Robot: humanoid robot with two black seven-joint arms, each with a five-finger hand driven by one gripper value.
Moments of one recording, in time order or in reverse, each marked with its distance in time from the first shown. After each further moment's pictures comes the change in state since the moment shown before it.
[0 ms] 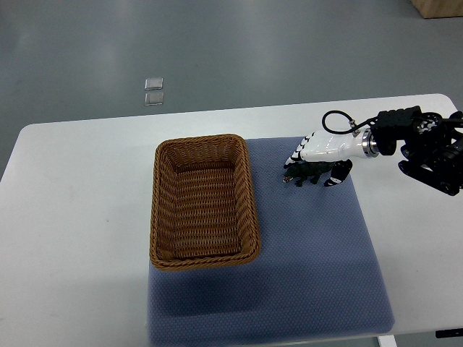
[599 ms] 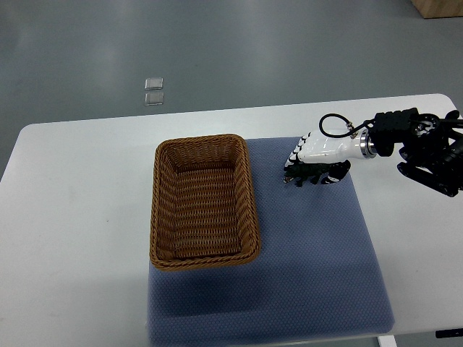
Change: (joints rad) left arm 0.000 0.000 0.000 0.000 0.000 0.000 0.000; right arm 0.000 0.008 -0.004 0.000 -0.050 -0.062 0.000
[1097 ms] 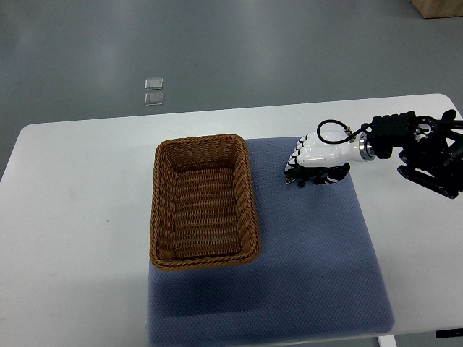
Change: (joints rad) left arm 0.000 0.000 0.000 0.000 0.000 0.000 0.000; right arm 0.000 0.005 -0.022 0.000 -0.063 -0.061 0.000
